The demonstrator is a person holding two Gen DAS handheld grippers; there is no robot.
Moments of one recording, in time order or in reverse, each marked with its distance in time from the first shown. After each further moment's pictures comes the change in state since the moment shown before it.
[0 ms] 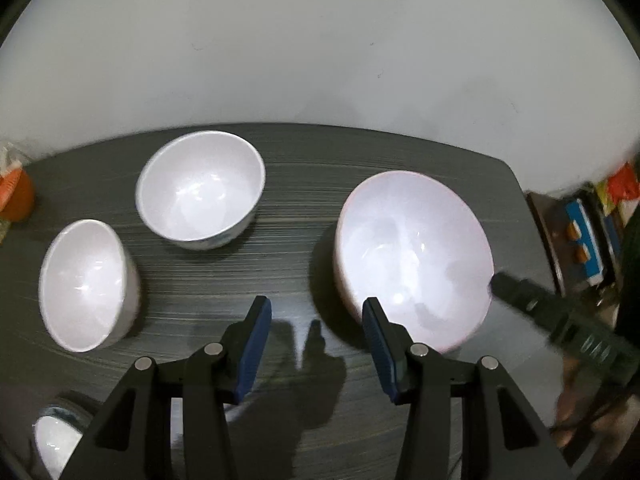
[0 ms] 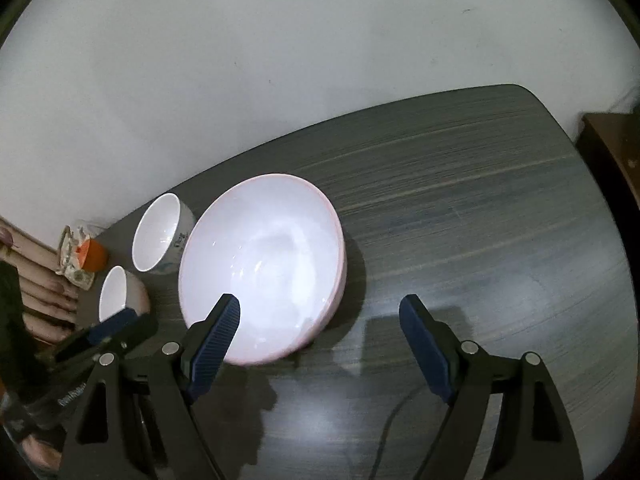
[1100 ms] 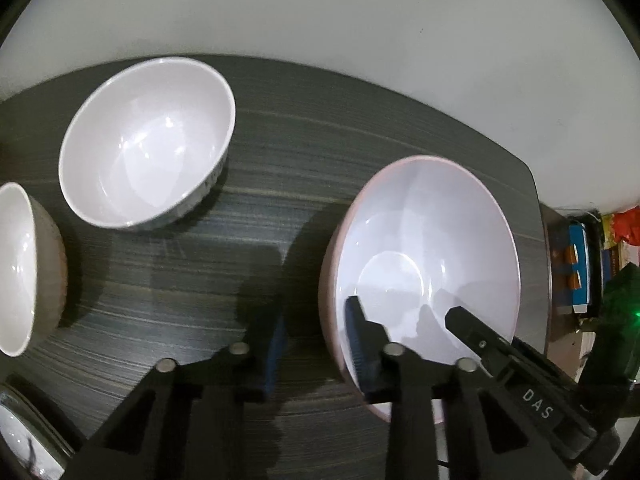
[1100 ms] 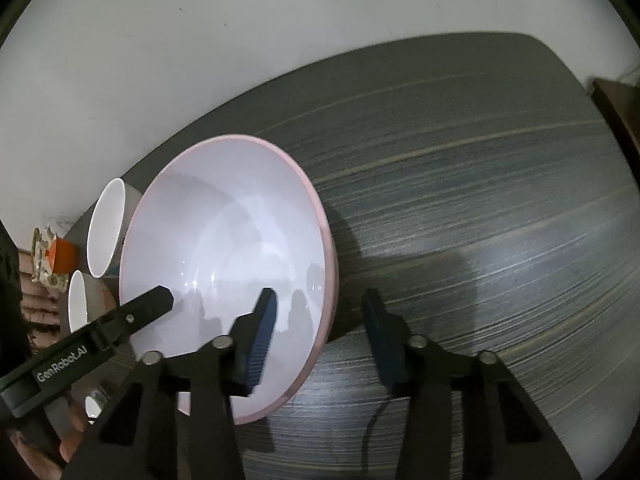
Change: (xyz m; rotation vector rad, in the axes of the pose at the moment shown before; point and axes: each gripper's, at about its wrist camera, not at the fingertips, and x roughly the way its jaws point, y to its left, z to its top) left arm 0.070 0.004 0.029 -0.144 0.180 -0.055; right arm 0.066 -0.012 0.007 0.078 0.154 -0.045
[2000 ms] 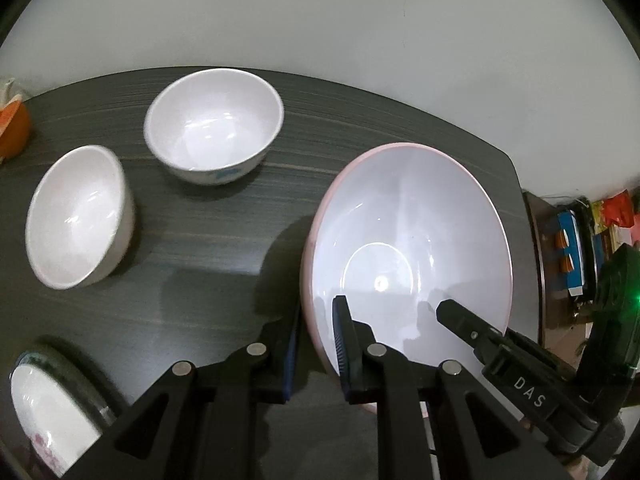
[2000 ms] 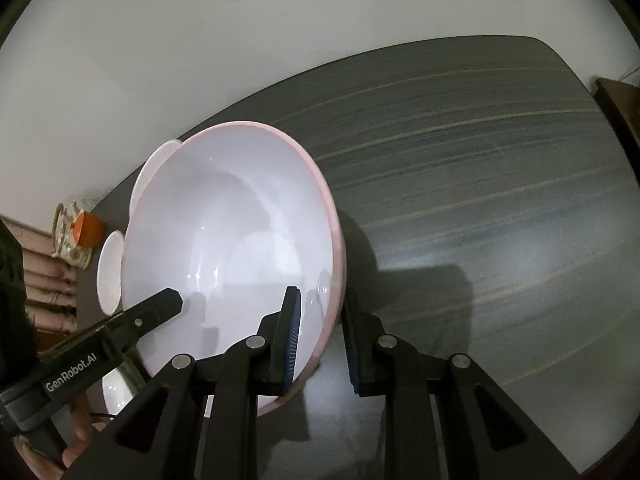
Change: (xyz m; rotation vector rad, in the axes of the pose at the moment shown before) left arm -0.074 0.033 -0.049 0.034 -0.056 0.009; right arm -0.043 0.023 -0.040 -0.039 -0.012 0.038
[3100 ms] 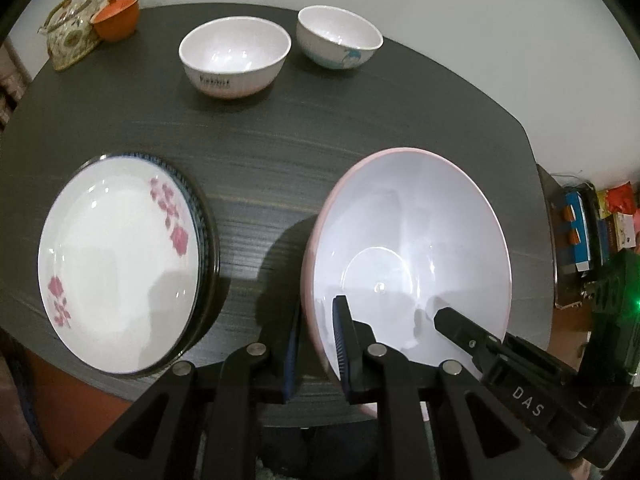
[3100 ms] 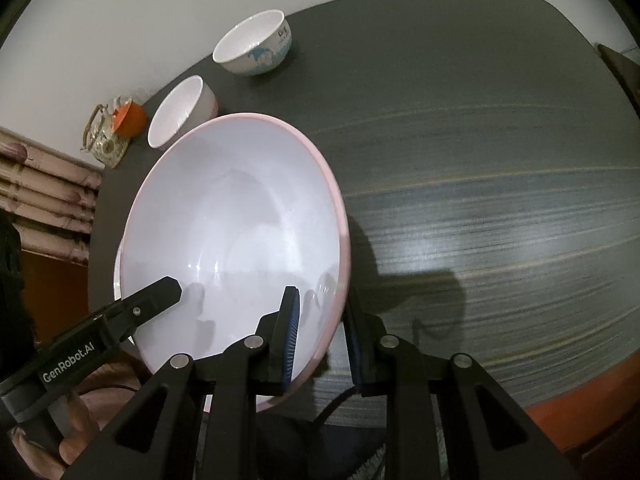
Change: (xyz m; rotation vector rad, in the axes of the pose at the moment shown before) left arm -0.056 0.074 -0.155 -0.084 0.030 0.040; right arm -0.017 0.070 -0.180 -0.072 0.096 0.025
